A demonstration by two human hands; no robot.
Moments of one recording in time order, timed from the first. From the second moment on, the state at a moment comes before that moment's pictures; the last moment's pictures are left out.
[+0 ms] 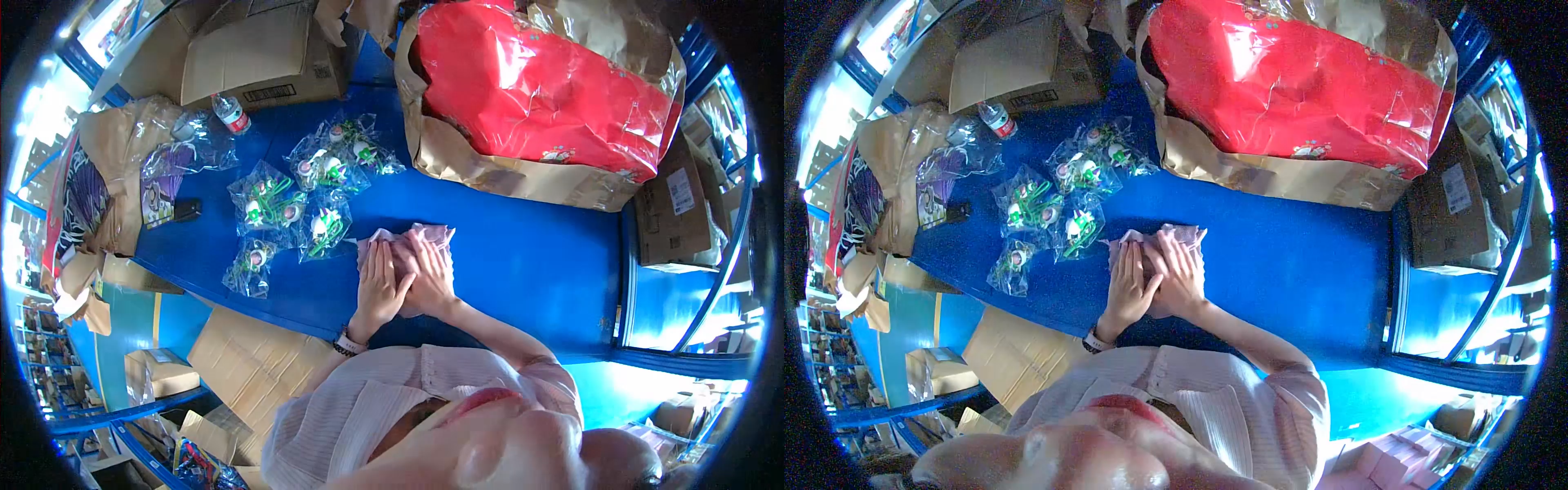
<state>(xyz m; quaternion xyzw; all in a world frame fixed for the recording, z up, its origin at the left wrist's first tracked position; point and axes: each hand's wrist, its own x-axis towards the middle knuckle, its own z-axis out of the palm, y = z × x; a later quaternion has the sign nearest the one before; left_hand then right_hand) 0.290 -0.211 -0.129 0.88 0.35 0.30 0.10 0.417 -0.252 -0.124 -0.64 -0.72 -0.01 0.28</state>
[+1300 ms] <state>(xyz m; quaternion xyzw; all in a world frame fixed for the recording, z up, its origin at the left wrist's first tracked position) 0.225 -0.212 -0.106 0.80 0.41 0.37 0.21 0.487 -0.273 -0.098 -0.67 -0.72 0.02 0.18</state>
